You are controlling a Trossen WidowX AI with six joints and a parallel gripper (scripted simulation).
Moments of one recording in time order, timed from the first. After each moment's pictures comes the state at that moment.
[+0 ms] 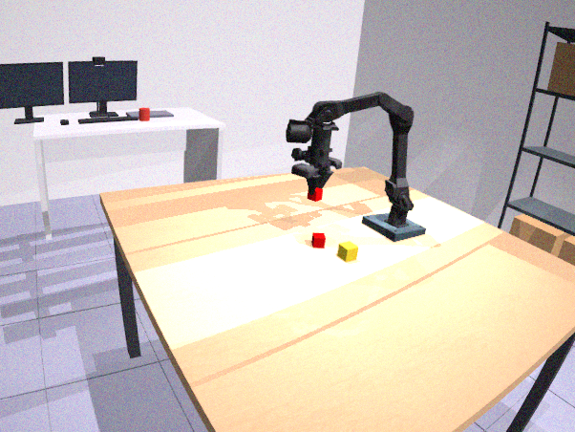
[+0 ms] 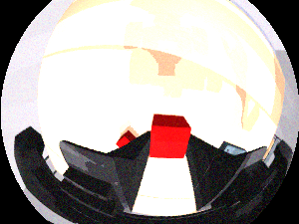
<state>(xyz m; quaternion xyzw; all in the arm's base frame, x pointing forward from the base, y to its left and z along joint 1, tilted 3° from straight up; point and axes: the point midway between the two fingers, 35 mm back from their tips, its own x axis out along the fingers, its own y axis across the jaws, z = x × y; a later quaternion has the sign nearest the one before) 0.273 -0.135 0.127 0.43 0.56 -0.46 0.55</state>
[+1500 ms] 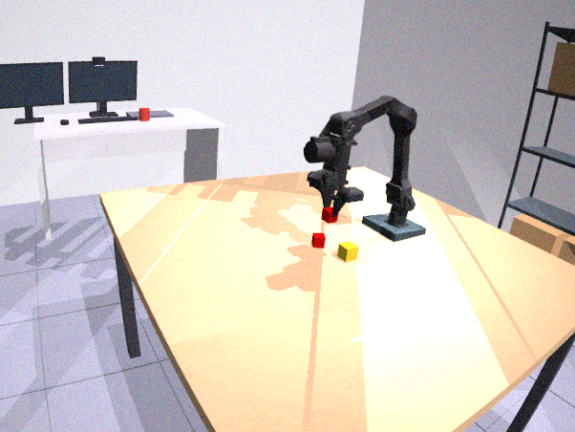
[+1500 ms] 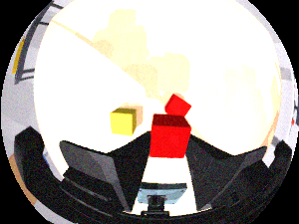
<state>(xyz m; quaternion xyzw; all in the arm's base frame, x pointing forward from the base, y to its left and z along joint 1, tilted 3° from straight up) 0.319 -0.013 0.108 0.02 0.71 -0.04 0.70</state>
